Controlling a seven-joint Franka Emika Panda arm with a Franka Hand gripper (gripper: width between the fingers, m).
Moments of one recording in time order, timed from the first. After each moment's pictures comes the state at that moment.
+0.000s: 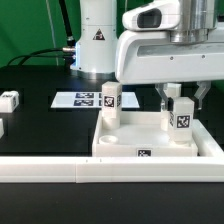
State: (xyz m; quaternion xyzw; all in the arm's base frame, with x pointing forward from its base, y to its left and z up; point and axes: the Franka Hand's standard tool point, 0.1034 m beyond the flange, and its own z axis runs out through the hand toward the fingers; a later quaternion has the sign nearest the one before) arm 0.601 0.104 0.084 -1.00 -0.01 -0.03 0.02
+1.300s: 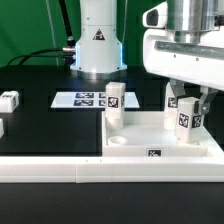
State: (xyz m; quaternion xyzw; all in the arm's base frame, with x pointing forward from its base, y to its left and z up) arm 0.598 0.121 0.082 -0.85 0.53 -0.02 0.03
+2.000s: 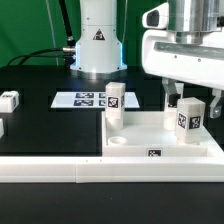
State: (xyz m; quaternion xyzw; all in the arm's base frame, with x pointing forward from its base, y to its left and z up) arm 0.598 0.122 0.081 -0.89 0.45 -0.02 0.03
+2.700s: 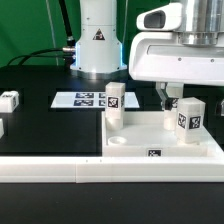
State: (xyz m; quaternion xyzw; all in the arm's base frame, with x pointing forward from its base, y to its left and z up) arm 0.601 0.122 0.079 -0.99 0.15 -0.04 0.01
